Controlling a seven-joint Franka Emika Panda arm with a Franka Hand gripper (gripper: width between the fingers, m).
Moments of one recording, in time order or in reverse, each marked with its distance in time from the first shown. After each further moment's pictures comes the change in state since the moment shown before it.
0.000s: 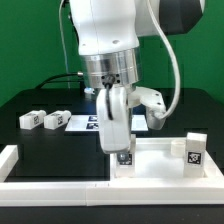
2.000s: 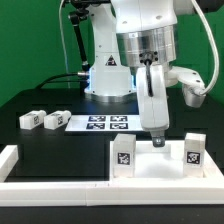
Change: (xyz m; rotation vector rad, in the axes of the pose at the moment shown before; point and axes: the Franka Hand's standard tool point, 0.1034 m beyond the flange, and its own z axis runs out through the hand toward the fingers) arm -0.059 0.014 -0.022 -0.013 -0.018 0.012
